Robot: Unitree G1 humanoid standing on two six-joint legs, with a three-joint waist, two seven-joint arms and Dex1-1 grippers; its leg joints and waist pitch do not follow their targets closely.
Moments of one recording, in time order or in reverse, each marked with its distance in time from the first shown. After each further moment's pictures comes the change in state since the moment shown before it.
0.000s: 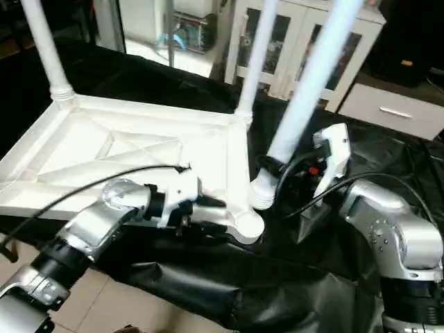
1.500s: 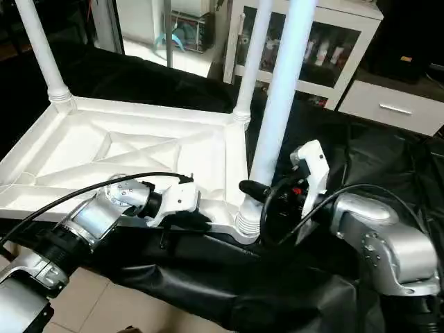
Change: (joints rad) left arm -0.075 0.029 -0.037 0.120 0.174 -0.094 -0.045; right arm 0.064 -0.019 0.100 -0.065 -0.013 0.057 0.013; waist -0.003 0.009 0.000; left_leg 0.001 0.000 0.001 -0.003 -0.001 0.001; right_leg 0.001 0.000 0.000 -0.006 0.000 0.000
